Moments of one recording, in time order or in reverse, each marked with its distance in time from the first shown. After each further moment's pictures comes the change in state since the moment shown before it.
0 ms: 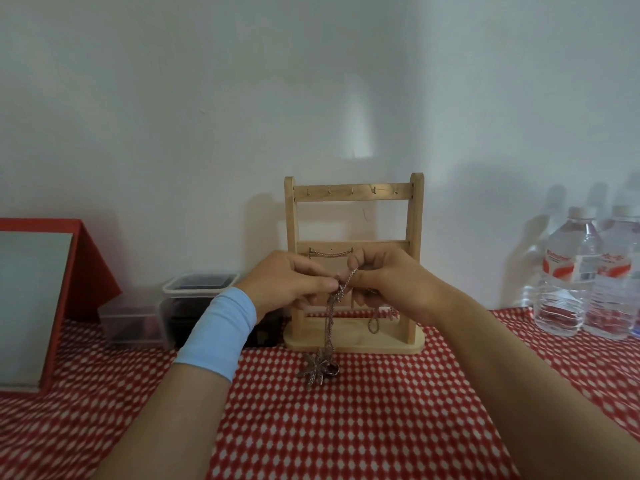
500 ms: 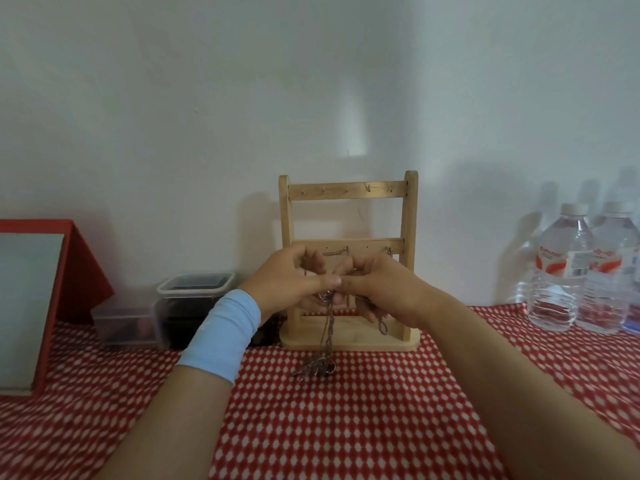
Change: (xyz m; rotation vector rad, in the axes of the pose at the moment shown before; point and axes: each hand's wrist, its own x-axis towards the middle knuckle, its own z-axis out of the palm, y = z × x) left_hand 0.006 -0.006 0.011 -0.122 -0.005 0.045; right_hand 0.000 0.007 0.005 -0.104 -0.008 0.076
